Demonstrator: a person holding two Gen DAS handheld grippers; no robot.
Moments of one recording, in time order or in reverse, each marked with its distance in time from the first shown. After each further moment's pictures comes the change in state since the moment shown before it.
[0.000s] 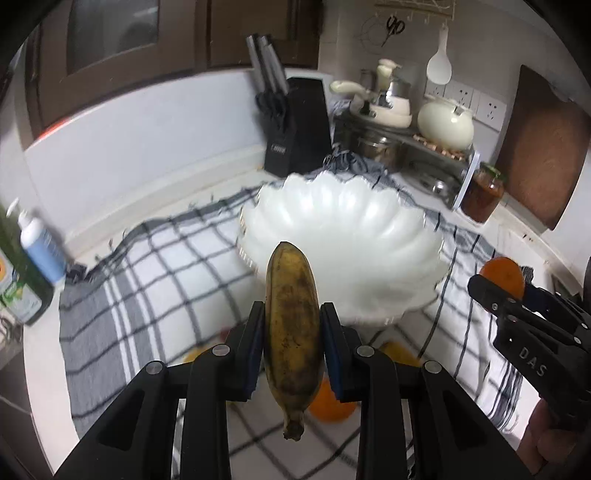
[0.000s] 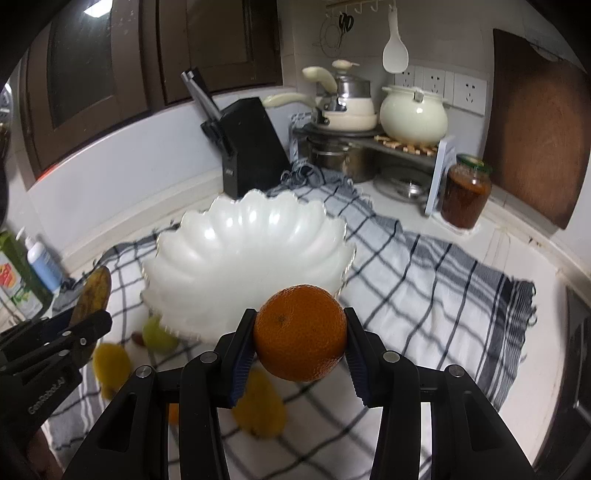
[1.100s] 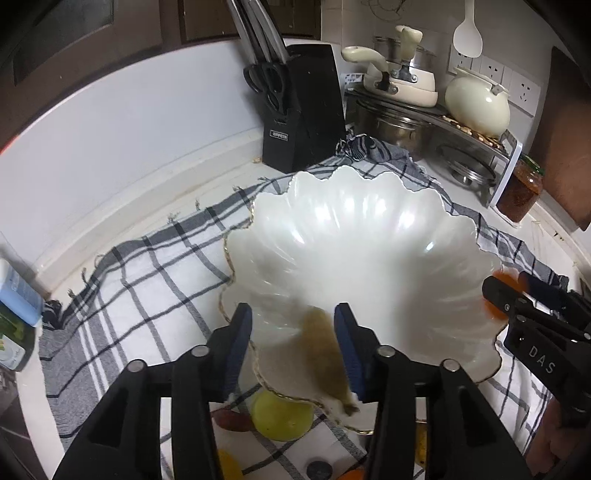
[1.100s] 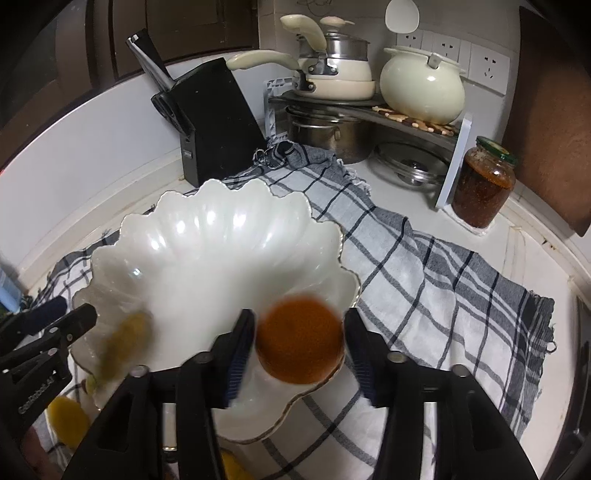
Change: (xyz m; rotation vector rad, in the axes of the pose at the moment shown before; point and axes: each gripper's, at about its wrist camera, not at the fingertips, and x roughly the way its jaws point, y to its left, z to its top) left arm 0.099 0.006 0.049 0.044 0.085 0.047; right arm 0.101 -0.010 0.038 0.017 0.114 -0.080
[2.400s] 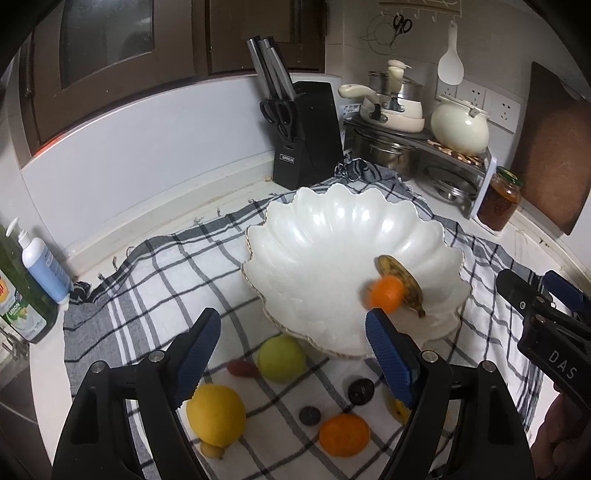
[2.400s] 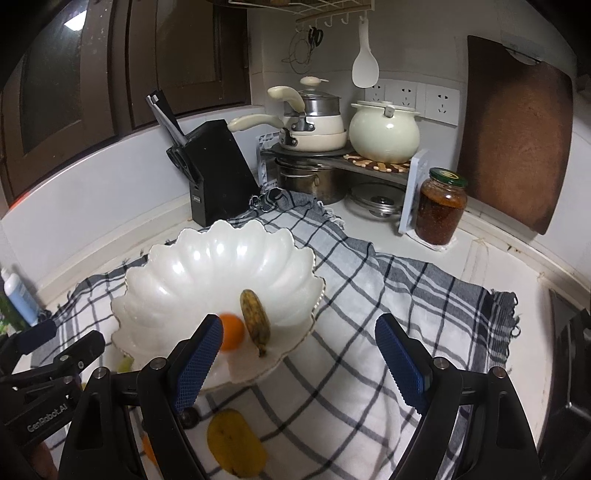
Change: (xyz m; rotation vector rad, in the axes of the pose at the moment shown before) left arm -0.075 -0.005 -0.041 -0.033 -0.097 0.014; right arm -0.089 -0.010 -0.035 0.041 -0.173 -0.018
